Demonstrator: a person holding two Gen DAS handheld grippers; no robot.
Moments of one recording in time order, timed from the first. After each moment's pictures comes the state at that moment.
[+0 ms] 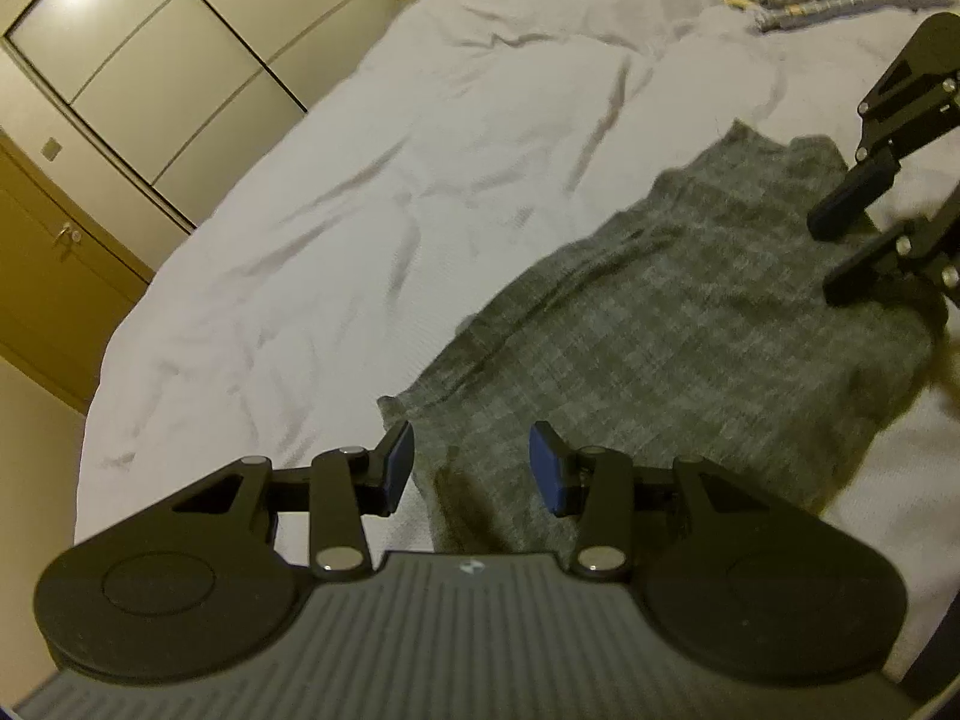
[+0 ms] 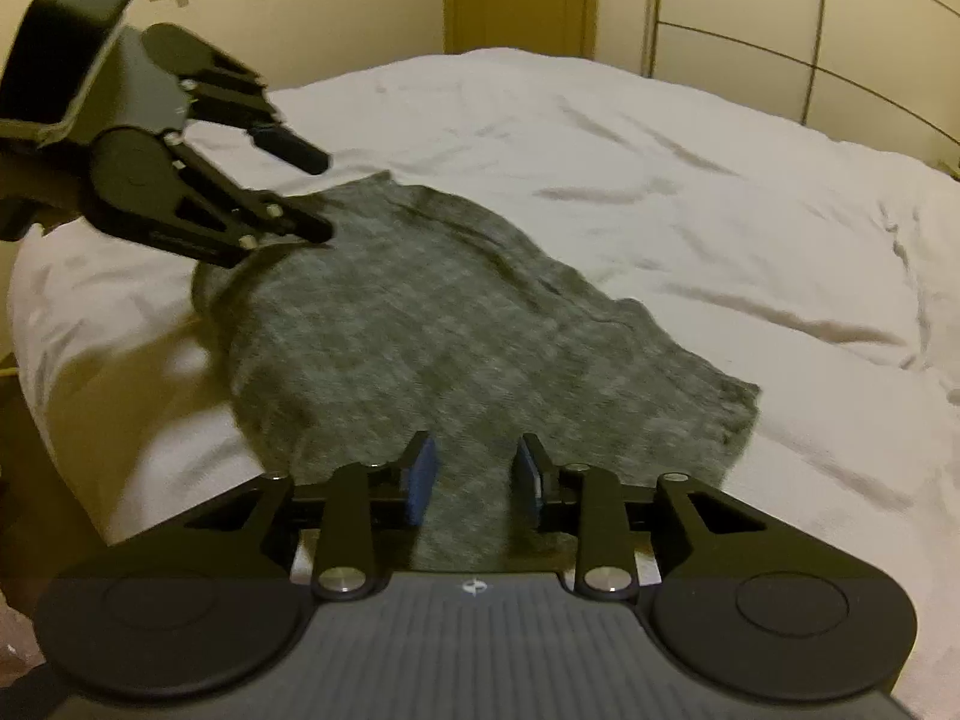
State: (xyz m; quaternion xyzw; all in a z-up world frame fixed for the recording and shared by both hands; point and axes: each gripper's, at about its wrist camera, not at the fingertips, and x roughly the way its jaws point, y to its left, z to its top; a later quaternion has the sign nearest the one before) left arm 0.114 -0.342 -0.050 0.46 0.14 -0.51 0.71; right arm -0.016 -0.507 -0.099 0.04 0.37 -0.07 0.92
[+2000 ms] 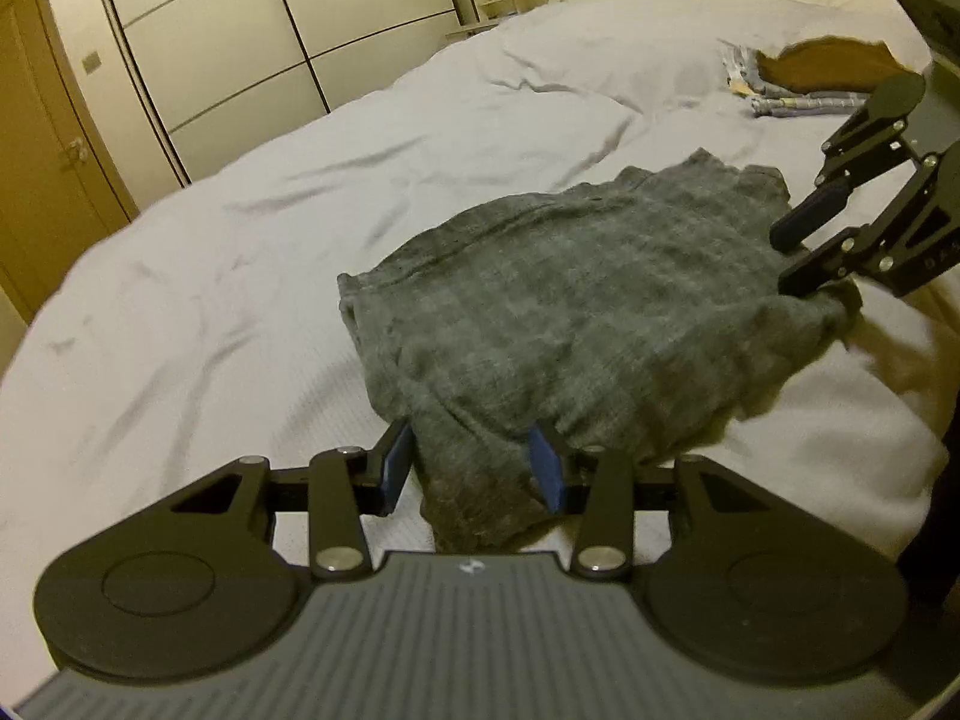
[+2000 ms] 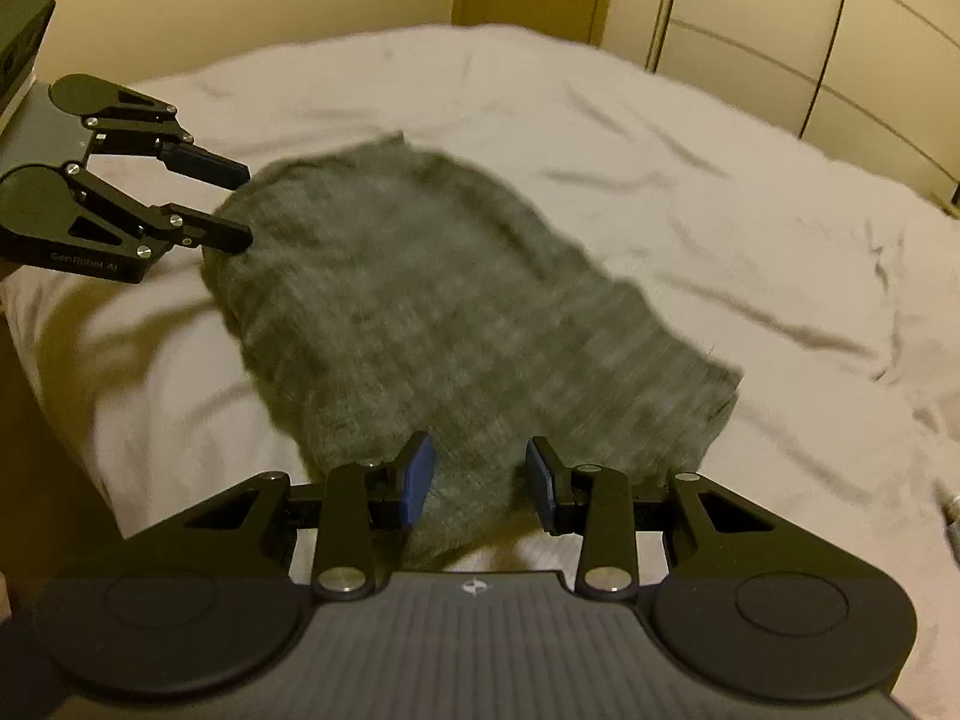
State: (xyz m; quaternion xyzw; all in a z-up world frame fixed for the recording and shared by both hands) left arm 0.120 -0.269 -0.087 0.31 0.19 -0.55 0.75; right arm -0.027 -0.494 -0.111 -0.02 0.41 -0.07 0.91
